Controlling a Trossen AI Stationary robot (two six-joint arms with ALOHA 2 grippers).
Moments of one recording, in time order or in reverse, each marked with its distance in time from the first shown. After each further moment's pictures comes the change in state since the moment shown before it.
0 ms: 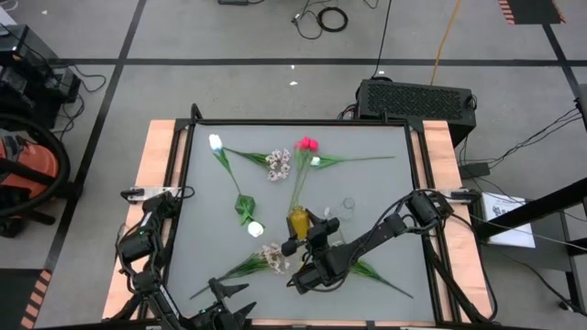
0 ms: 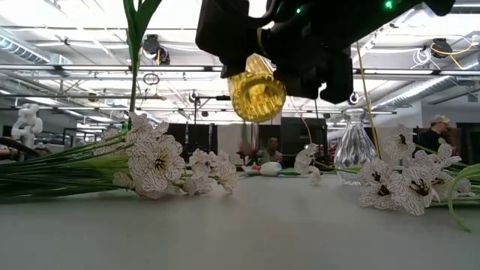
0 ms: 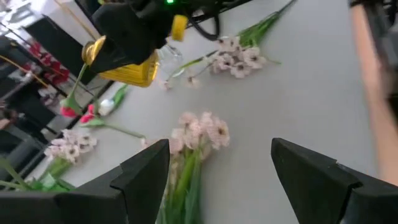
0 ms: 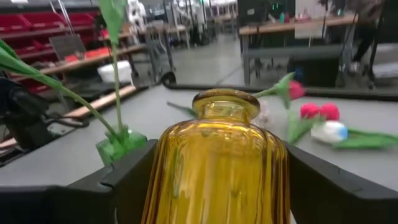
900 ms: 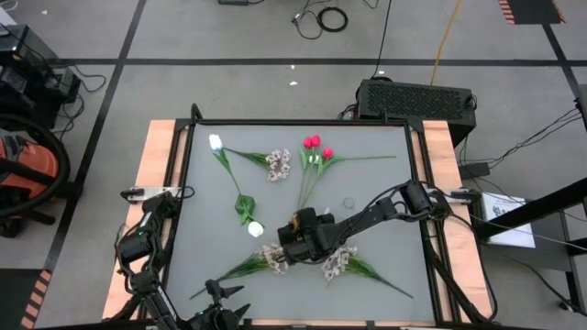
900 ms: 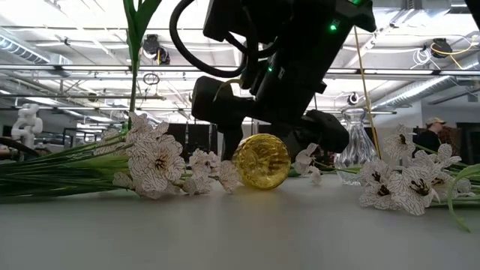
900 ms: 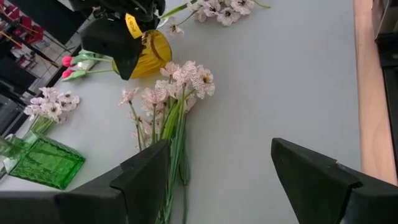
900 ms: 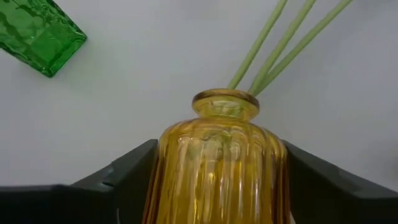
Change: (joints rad) left arm -0.018 0.000 0.026 -0.013 0.210 0.003; right arm -0.153 -0.002 0.000 -0.058 -0.743 0.069
